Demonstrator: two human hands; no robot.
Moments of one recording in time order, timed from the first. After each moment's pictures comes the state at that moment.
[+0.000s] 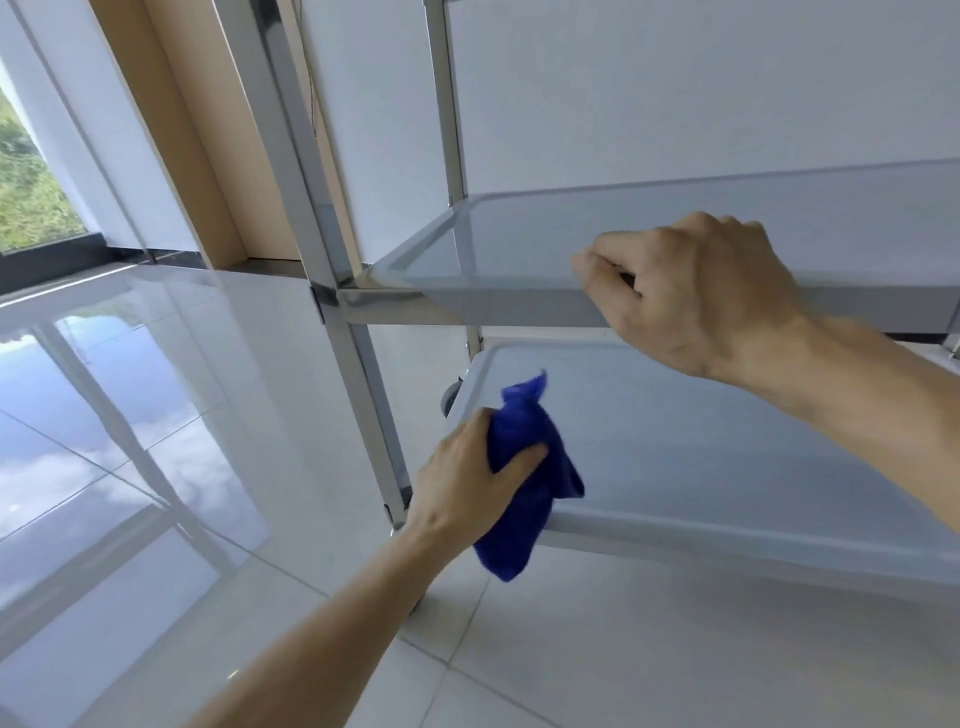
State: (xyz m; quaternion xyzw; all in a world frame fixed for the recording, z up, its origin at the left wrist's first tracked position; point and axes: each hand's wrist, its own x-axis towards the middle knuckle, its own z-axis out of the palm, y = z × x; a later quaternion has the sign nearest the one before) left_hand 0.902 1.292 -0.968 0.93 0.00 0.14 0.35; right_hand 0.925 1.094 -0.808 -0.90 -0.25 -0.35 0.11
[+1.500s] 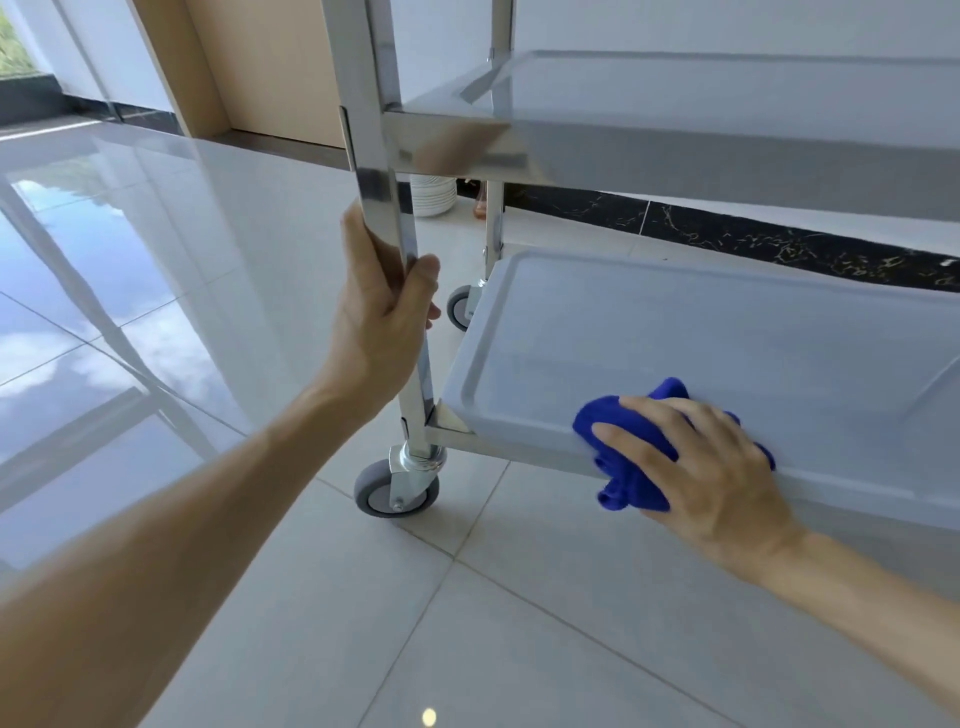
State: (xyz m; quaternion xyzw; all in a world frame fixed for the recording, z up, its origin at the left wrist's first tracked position) left_hand 0.890 1.368 -0.937 0.78 -0.07 0.37 0.50; right_hand 0.902 1.066 -1.046 -0.87 -0.36 -0.33 -0.02
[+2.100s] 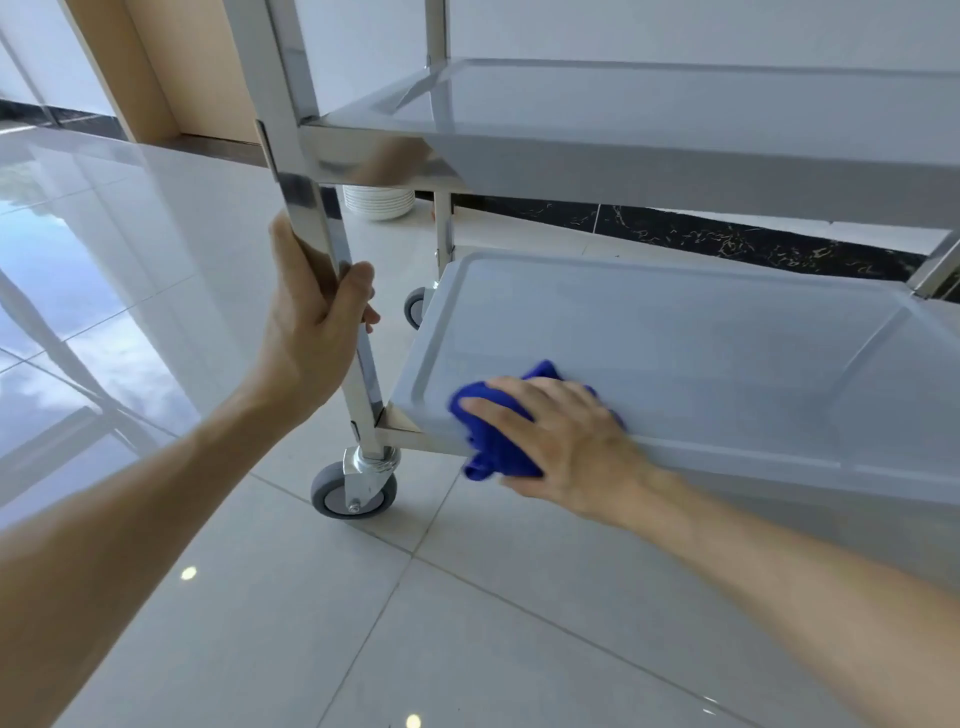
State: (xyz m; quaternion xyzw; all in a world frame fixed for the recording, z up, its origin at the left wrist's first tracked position) left_hand 0.885 1.371 -0.937 0.80 -0.10 0.36 0.47; right_hand 0.901 1.122 -1.017 -0.90 -0.41 -0.17 0.03
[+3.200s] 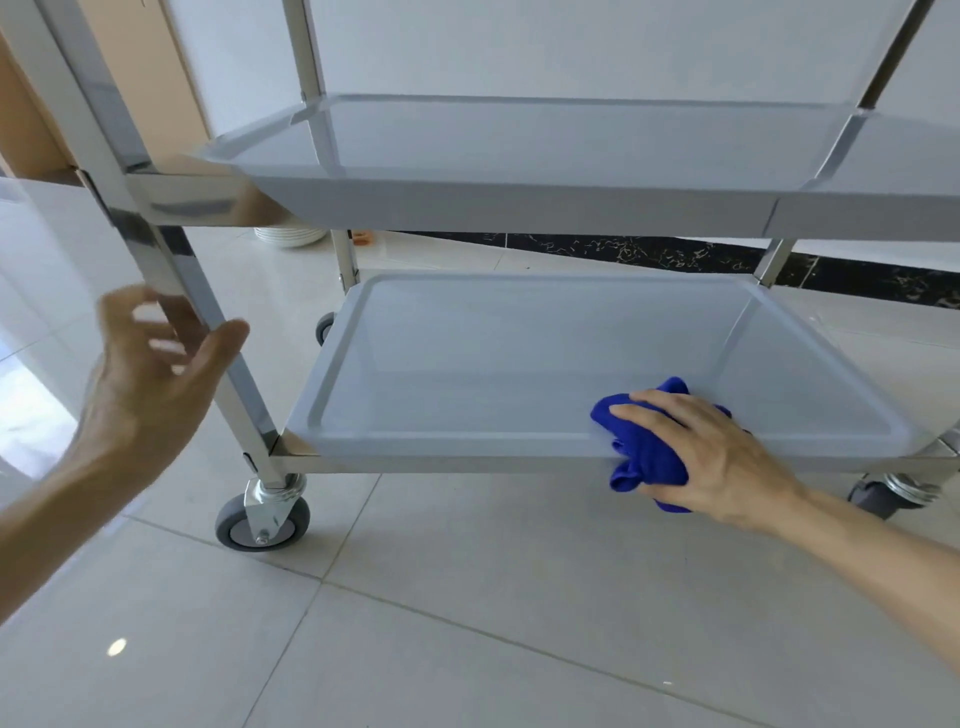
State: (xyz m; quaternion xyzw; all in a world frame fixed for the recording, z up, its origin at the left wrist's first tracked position) left_hand 0.857 1.372 -0.942 0.87 0.07 0.35 0.33; right_hand 0.884 0.892 -1.012 -0.97 -0.22 -0.10 0.09
